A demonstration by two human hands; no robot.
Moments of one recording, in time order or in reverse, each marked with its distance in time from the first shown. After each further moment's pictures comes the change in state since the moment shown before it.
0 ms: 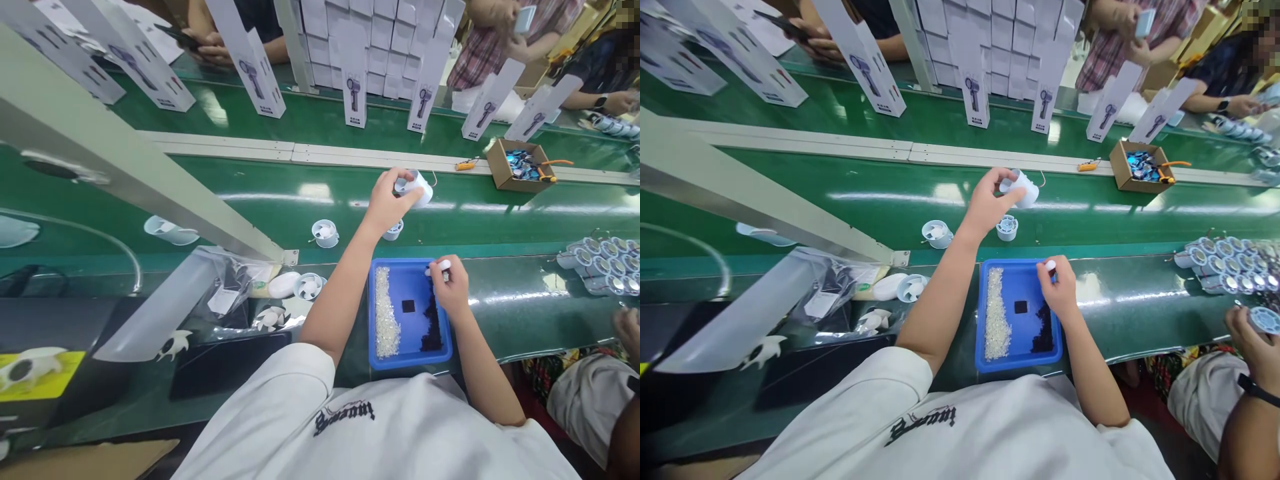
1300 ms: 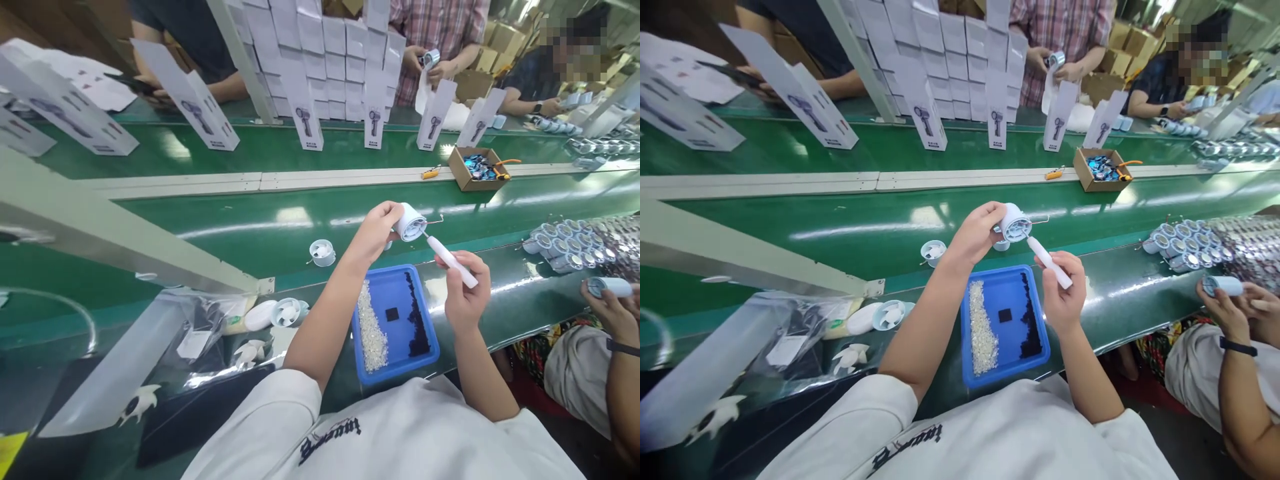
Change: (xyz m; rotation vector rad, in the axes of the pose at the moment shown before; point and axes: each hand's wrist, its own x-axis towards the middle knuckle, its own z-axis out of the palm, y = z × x) left_hand -0.025 0.026 0.028 -0.476 -0.271 -0.362; right_hand -0.007 -0.048 -0.033 0.225 0.412 -0.182
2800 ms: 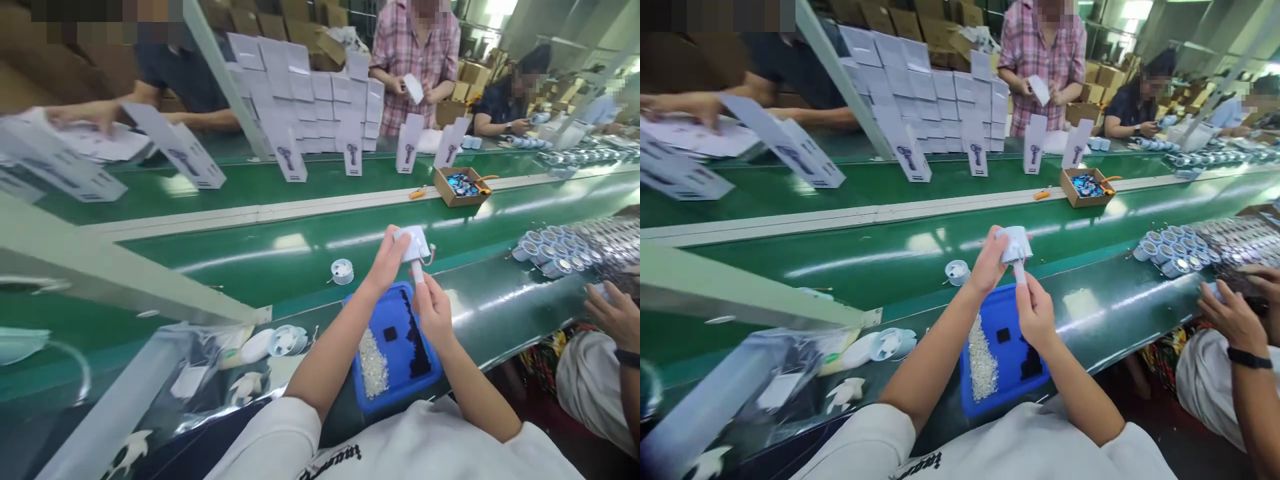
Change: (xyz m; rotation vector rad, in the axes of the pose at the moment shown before) left_hand -0.005 -0.032 0.023 -0.019 -0.099 0.281; right_hand -0.018 0.001 0.020 0.105 -0.260 0.565
